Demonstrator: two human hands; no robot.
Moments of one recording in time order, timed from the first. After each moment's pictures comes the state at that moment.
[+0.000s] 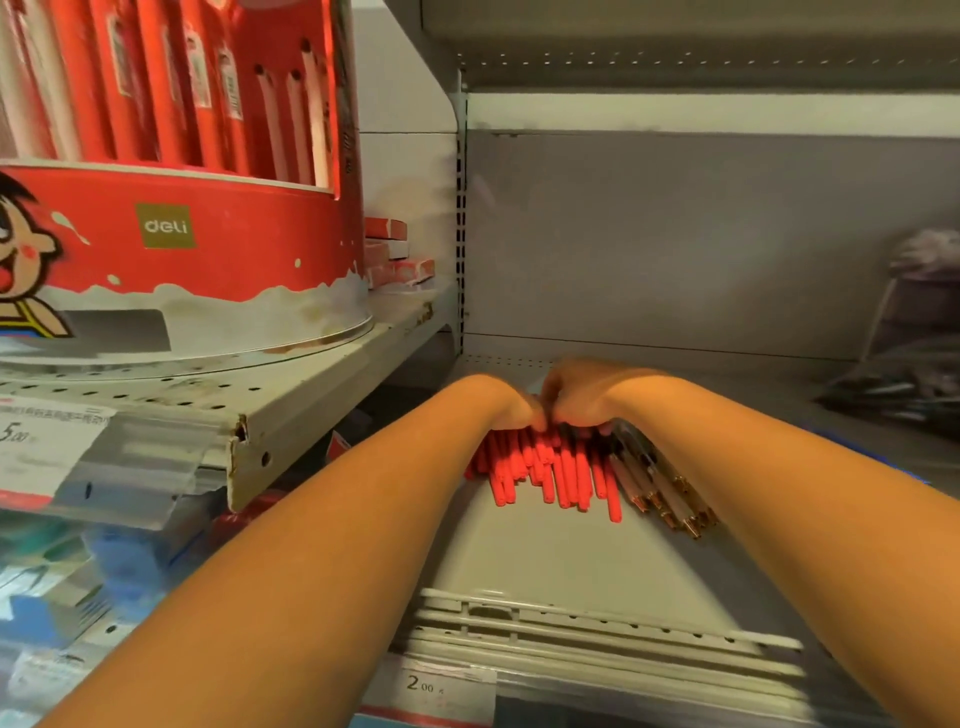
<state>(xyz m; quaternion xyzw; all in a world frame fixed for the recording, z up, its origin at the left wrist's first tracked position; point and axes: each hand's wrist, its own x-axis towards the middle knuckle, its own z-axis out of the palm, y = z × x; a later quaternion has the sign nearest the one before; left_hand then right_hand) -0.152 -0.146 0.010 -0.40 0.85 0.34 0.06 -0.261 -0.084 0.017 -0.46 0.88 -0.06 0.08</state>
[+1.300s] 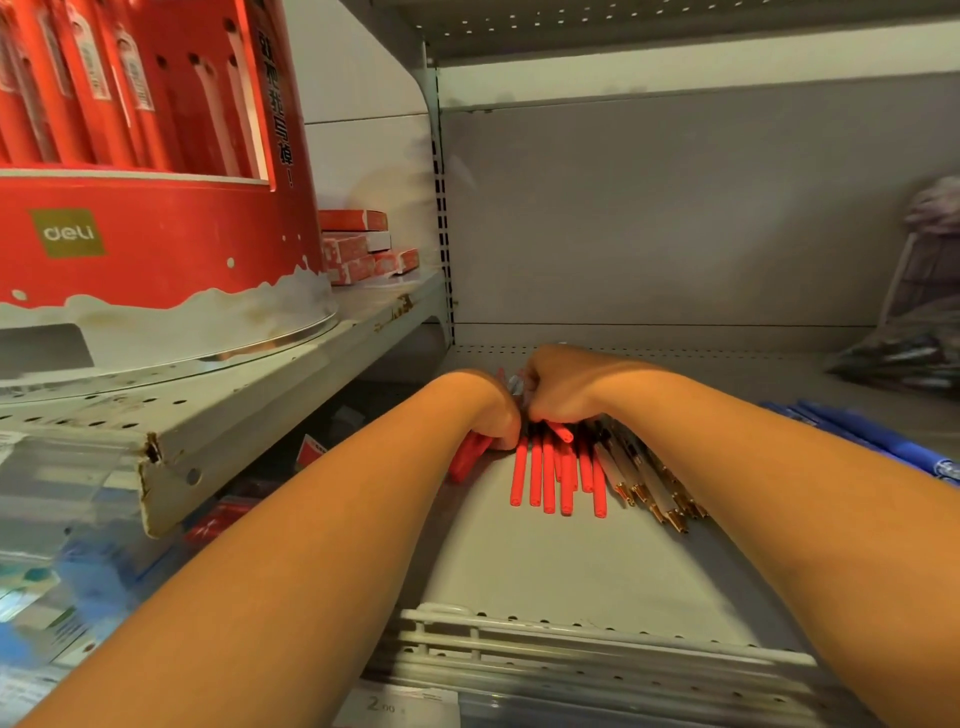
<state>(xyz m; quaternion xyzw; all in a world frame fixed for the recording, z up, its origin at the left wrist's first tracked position) -0.171 -0.147 0.016 -0.35 0.92 0.07 0.15 -0.260 -0.081 0.011 -0.51 0.85 -0.09 0.07</state>
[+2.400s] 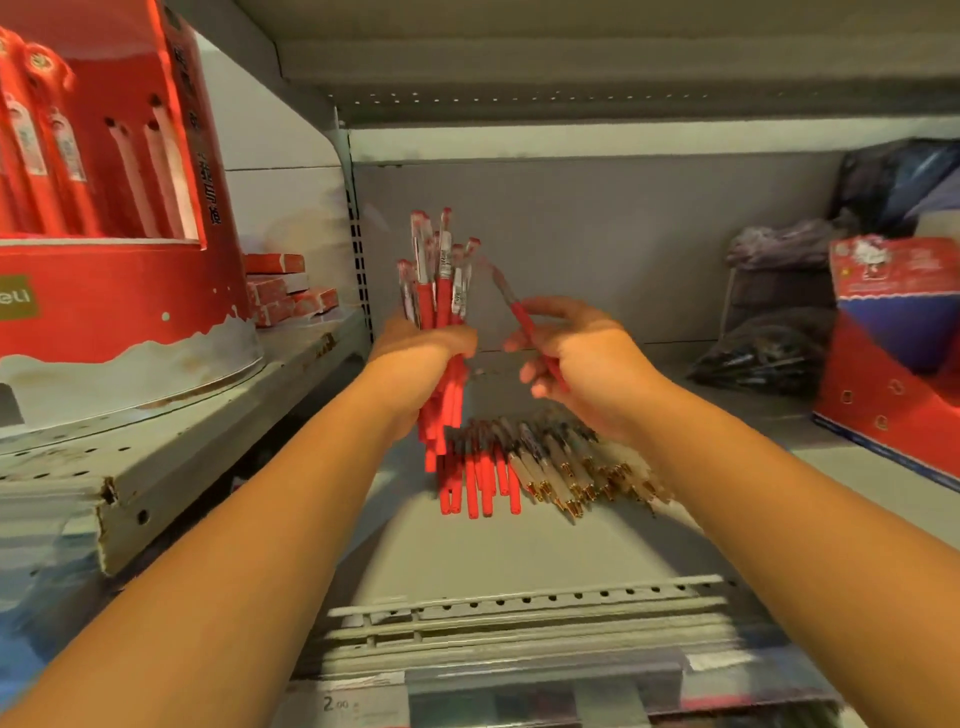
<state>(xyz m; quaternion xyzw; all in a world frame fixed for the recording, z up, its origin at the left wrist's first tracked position) -0.150 -0.118 0.040 -0.18 0.72 0.56 -0.36 -0.222 0.027 0.048 -0.31 0.61 -0.71 0.16</state>
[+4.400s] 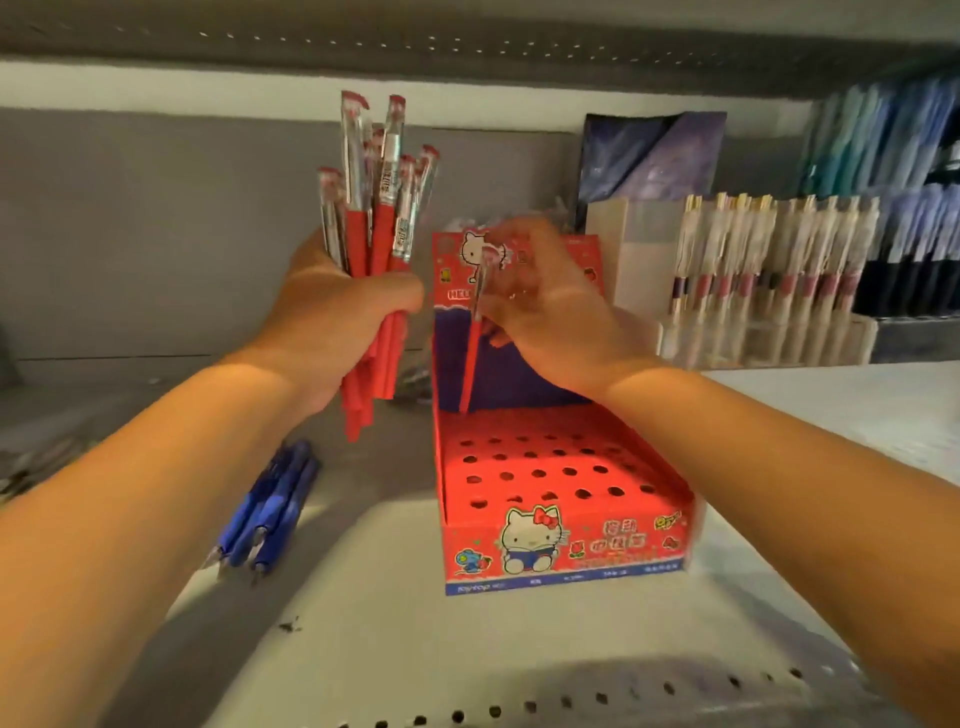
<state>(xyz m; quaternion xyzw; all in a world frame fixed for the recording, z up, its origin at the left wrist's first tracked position) -0.429 0.186 0.063 -0.09 0.73 0.50 -0.46 -0.556 0.316 0.052 -0.53 0.62 -0.58 -0.08</state>
